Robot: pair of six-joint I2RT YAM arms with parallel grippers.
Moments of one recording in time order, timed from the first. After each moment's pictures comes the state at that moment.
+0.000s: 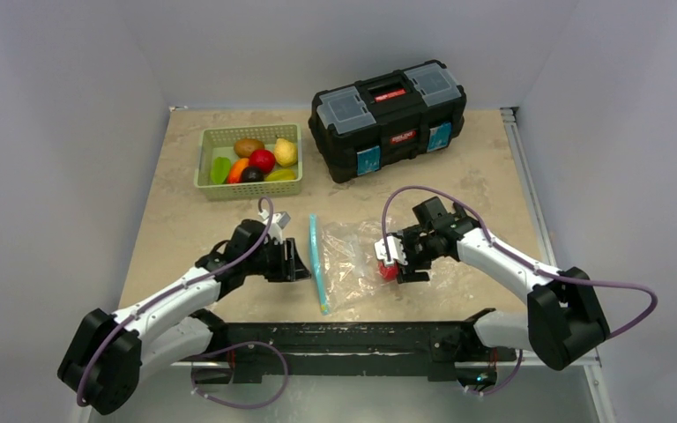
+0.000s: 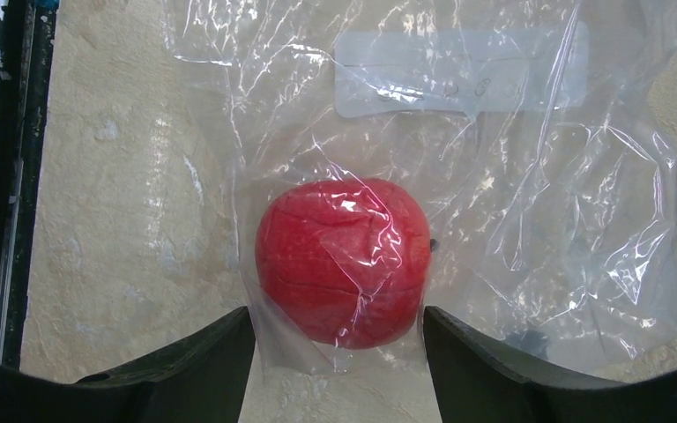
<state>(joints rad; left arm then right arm) -0.55 0.99 0.38 -0.18 0.36 -0.62 0.48 1.27 0.70 -0.66 -0.51 -1.24</state>
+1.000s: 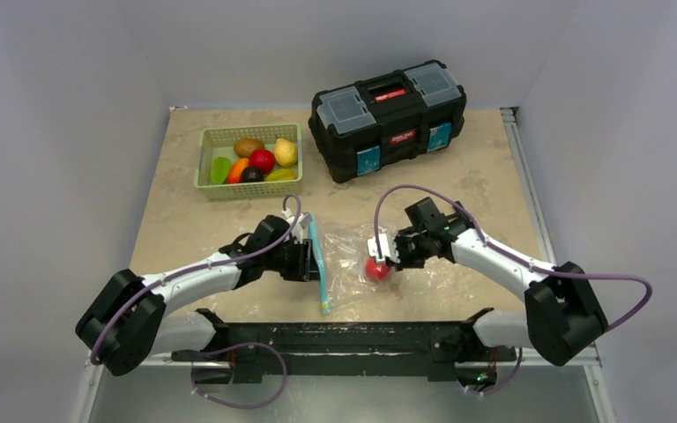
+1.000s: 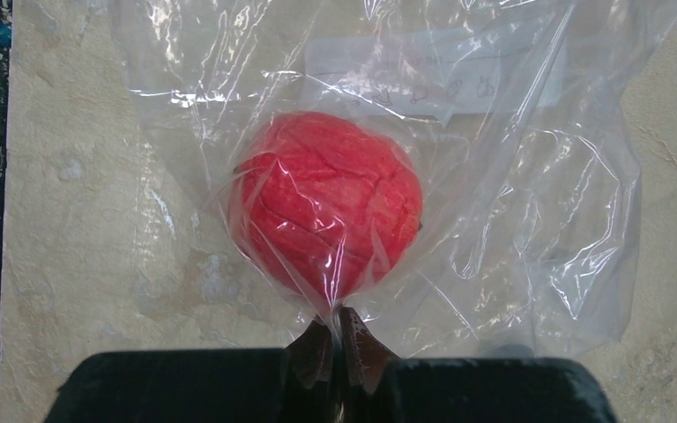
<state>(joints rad) -0.66 1.22 0.47 -0.07 0.36 -0.63 0.53 1.29 0.70 -0.57 -0.47 -1.13</state>
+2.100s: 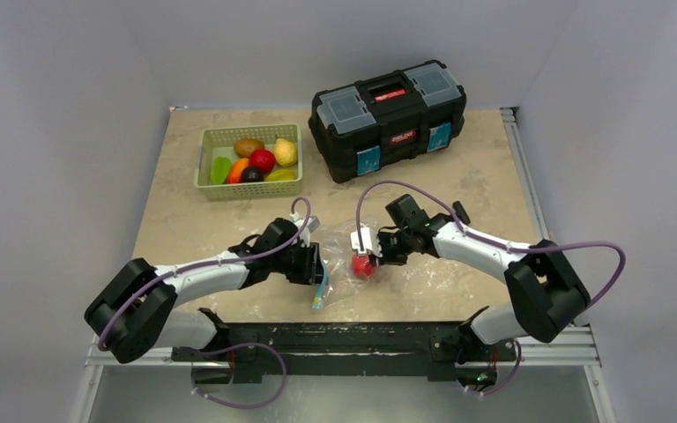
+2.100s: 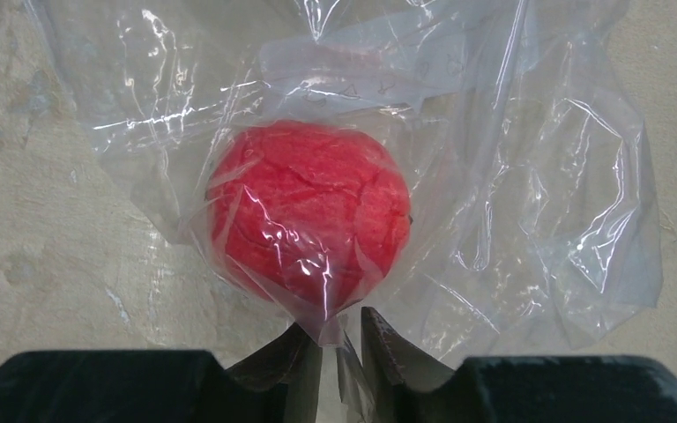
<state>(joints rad) -0.72 1.29 0.47 -0.01 0.35 -0.65 0.63 1.43 0.76 -0.44 -0.44 -0.99</state>
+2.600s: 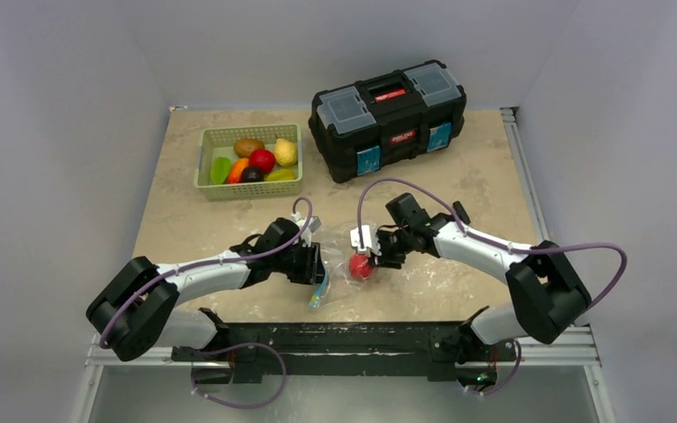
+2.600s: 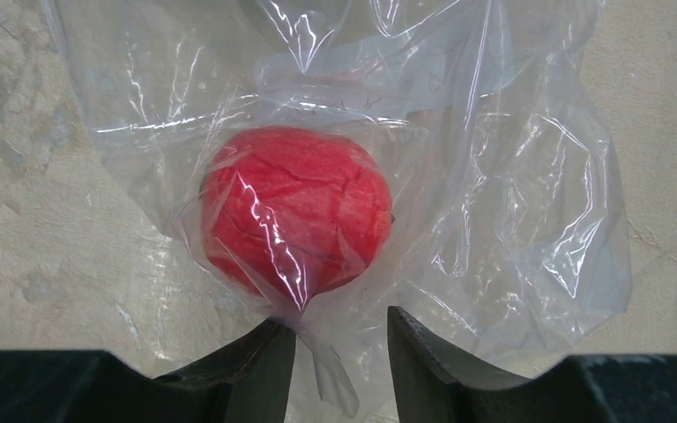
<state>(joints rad) -0.72 1.31 0.48 0.00 0.35 -0.65 0.63 1.43 0.76 -0.41 -0.47 -0.96</state>
